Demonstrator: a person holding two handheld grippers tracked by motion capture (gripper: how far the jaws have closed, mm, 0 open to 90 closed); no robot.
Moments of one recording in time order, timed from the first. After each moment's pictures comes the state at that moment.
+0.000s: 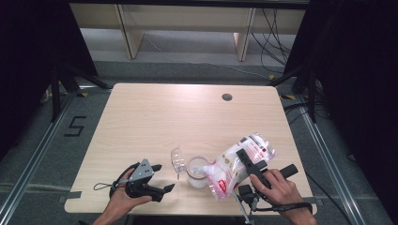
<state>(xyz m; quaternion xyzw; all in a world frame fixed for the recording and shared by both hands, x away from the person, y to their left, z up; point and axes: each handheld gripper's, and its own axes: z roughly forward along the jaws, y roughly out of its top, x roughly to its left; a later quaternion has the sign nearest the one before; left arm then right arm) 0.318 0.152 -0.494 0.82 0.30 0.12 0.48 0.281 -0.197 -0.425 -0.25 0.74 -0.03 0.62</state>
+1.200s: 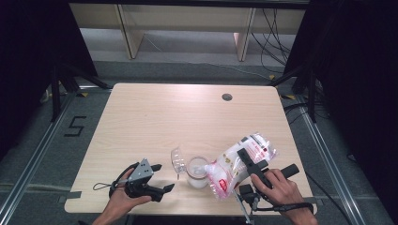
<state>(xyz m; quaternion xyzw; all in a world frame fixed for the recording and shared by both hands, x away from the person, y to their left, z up) 0.318 0.153 -0.493 0.81 0.30 0.12 0.49 0.281 -0.198 -0.422 -0.25 0.74 -0.04 0.63</state>
